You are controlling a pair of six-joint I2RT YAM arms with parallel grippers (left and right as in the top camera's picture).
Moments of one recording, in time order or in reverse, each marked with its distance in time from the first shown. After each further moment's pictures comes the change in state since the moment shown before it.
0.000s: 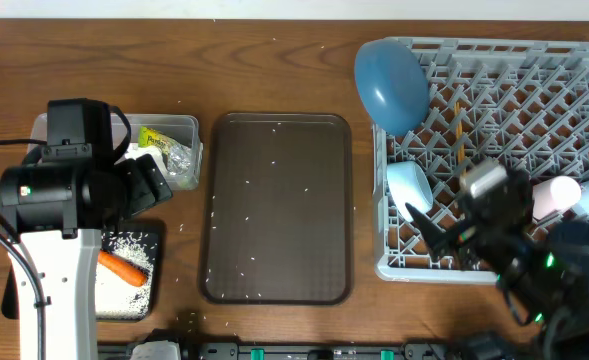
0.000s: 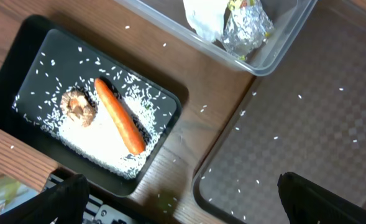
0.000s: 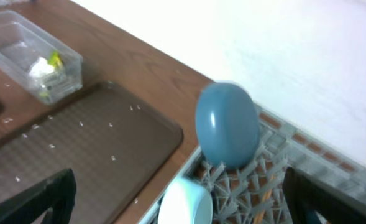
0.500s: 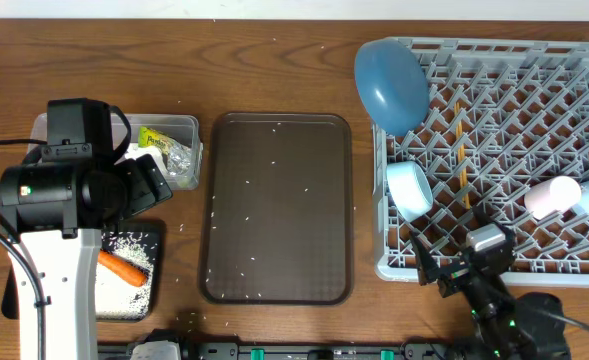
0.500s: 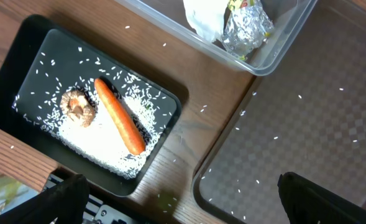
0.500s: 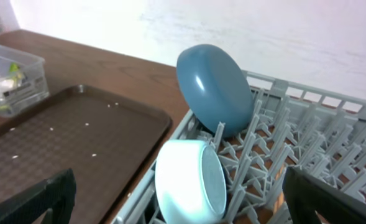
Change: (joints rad) left arm 0.000 0.000 0.000 0.000 0.000 0.000; right arm -0.090 -0.570 -0.637 0.259 0.014 0.166
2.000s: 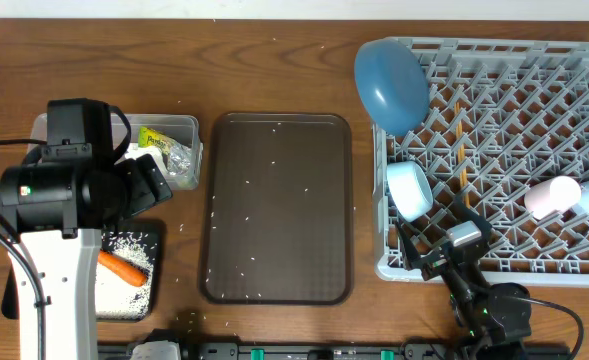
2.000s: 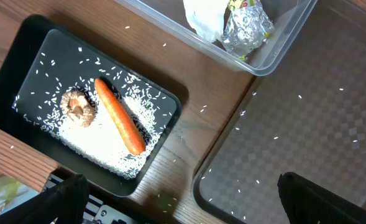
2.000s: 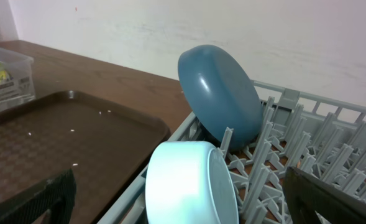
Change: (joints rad) left arm 0.000 0.000 0.000 -0.001 0.000 0.000; right arm 0.000 -0.020 -0.309 0.387 -0.020 -0.015
